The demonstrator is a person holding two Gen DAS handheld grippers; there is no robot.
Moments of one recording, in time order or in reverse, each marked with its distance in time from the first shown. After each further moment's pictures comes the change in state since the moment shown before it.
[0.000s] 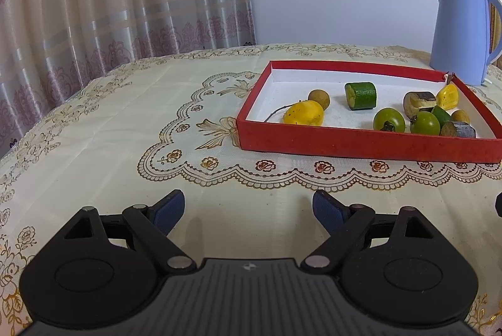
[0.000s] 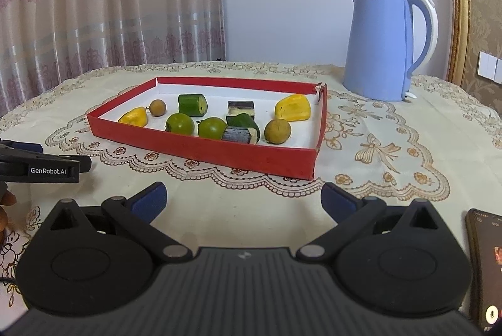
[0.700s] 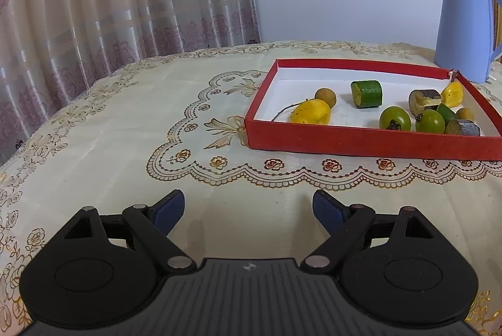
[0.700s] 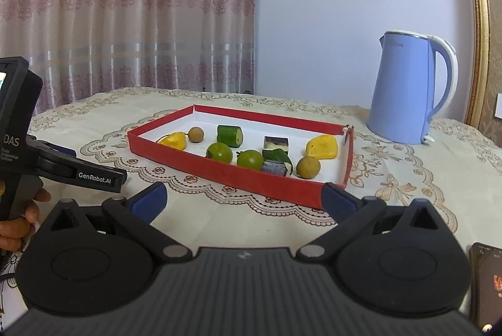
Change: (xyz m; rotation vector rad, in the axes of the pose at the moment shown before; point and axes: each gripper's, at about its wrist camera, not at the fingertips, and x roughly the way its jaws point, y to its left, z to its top) left arm -0.002 0.002 0.002 0.014 0.012 0.027; right arm -0.027 0.020 0.002 -0.092 -0.124 0.100
